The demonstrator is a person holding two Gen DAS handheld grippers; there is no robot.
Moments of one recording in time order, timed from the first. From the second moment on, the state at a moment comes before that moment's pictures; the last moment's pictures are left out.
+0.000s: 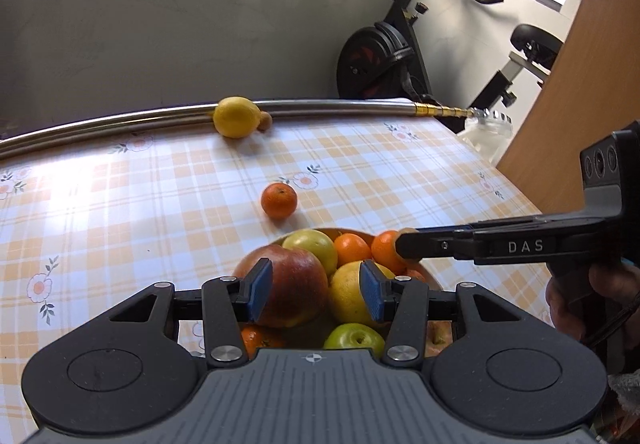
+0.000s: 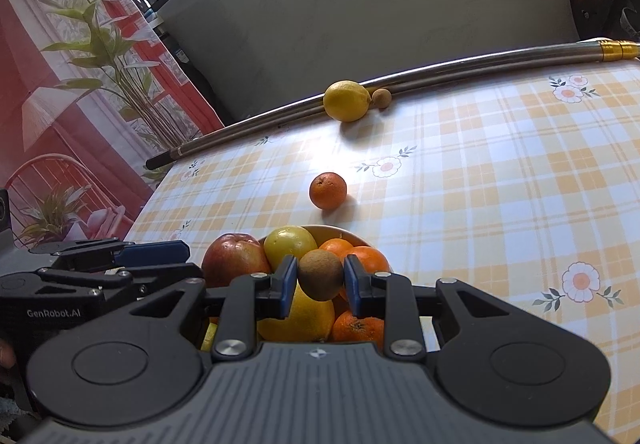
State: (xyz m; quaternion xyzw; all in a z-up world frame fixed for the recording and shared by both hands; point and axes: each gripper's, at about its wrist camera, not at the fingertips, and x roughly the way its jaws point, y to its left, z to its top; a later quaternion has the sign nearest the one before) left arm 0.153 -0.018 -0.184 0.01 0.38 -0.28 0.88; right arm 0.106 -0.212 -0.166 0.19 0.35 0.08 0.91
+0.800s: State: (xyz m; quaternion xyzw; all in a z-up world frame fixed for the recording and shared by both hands) left arm 0.139 0.018 -0.179 -0.06 0.36 -0.17 0.92; right arm 0.102 -0.211 -0.168 0.21 0.36 0.08 0.91
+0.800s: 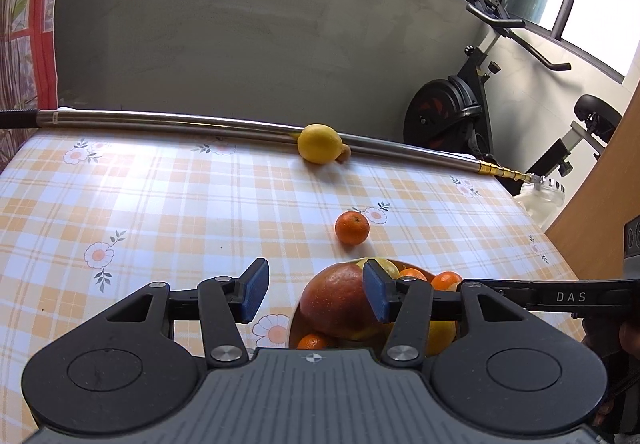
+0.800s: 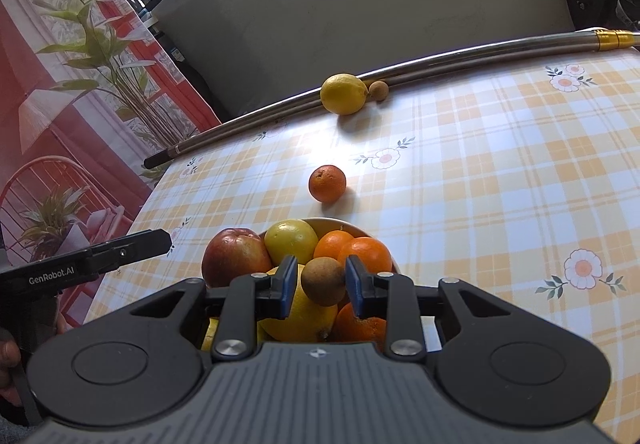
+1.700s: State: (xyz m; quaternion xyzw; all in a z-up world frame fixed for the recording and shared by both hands) left arm 0.131 0.028 -0.187 -0.07 0.37 -0.15 0.92; right arm 0.093 -0.227 -0.167 0.22 0.35 0.05 0.91
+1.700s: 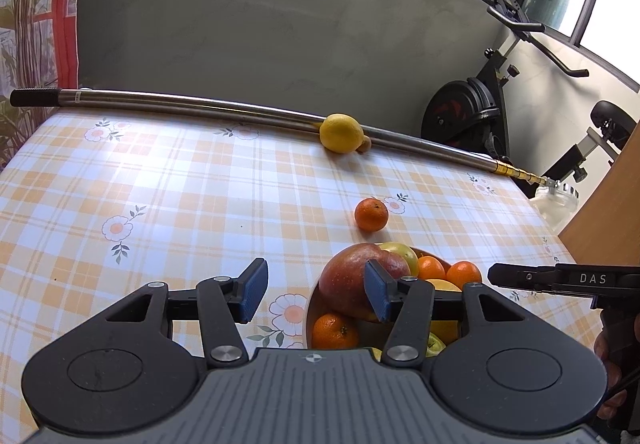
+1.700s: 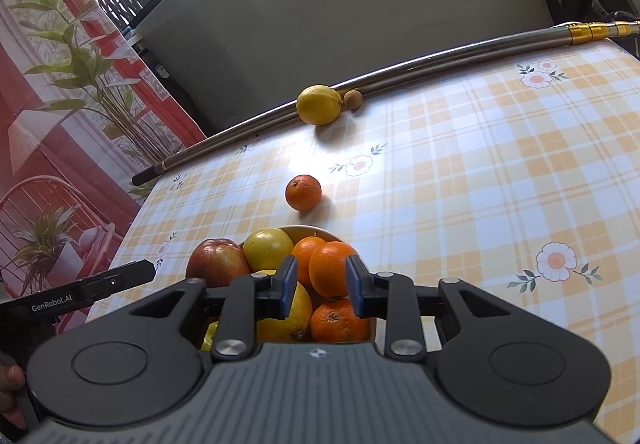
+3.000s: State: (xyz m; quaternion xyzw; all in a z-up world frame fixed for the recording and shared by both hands) left arm 0.193 0.149 -0.165 -0.20 0.36 0.01 0.91; right arm 0.261 -0.165 -0.181 0.04 0.45 0.08 0.89
